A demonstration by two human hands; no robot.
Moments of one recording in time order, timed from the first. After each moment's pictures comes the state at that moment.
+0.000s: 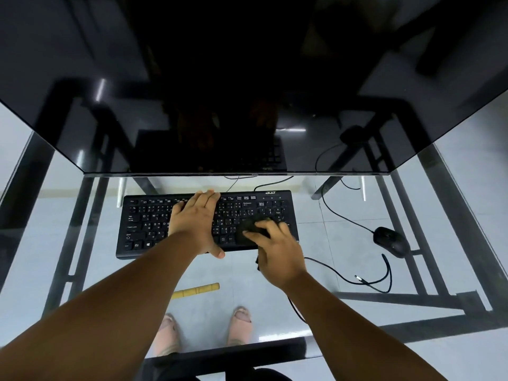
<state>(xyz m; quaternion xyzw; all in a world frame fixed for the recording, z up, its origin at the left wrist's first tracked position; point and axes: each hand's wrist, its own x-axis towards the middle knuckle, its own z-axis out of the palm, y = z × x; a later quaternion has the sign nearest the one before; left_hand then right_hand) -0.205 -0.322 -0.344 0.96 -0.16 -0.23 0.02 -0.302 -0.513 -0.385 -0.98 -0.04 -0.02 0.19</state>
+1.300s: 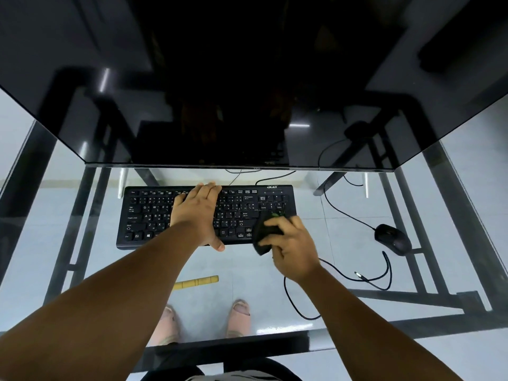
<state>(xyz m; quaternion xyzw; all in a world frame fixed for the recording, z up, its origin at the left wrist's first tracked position) -0.204 -0.327 -0.340 0.96 -0.15 -0.23 0.01 -0.304 -0.546 -0.389 -0.97 -0.10 -0.06 0.23</state>
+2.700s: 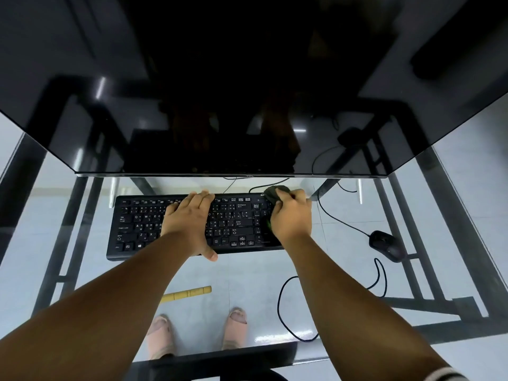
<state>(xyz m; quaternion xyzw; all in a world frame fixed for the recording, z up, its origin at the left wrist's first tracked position) -0.204 -0.326 -0.341 0.96 -0.16 -0.23 0.02 -0.228 -0.544 -0.376 -0.95 0.20 -0.03 0.23</state>
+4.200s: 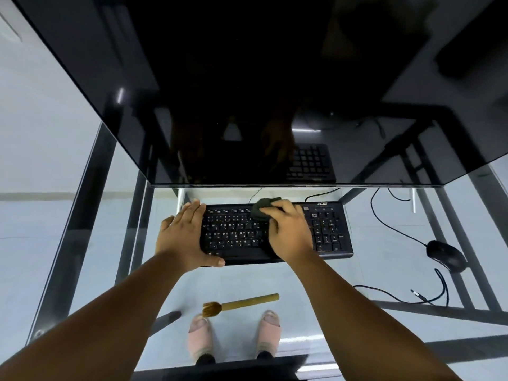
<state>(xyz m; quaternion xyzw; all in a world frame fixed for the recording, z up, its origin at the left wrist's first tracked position) -0.189 -0.178 -0.359 0.97 -0.13 -0.19 0.07 -0.220 -0.418 -0.377 -0.97 0.05 -0.02 0.26</state>
